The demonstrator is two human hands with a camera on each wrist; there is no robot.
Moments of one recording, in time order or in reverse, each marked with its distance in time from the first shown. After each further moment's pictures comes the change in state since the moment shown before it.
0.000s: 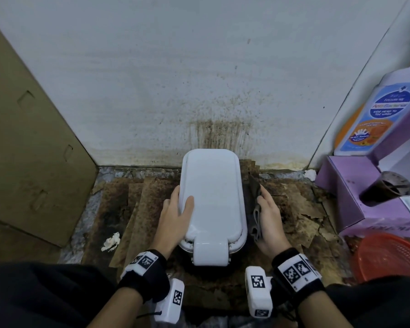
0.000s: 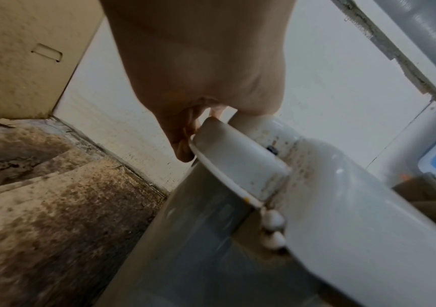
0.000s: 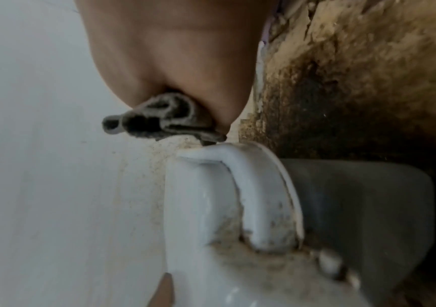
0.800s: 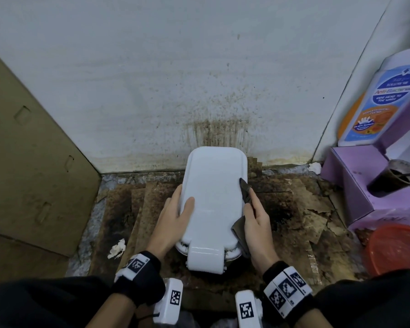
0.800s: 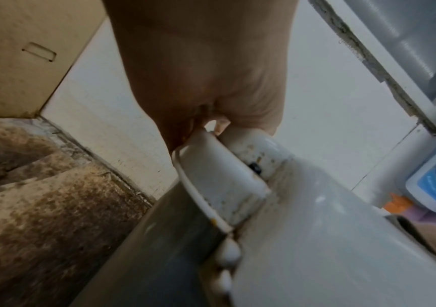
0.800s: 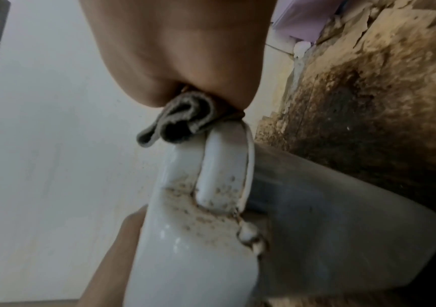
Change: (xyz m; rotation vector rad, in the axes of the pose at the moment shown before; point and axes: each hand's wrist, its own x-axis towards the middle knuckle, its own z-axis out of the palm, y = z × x) left_hand 0.013 0.002 -0.012 -0.025 -0.143 0.150; right_hand -0.018 0.024 0.013 -0.200 0.019 -0.112
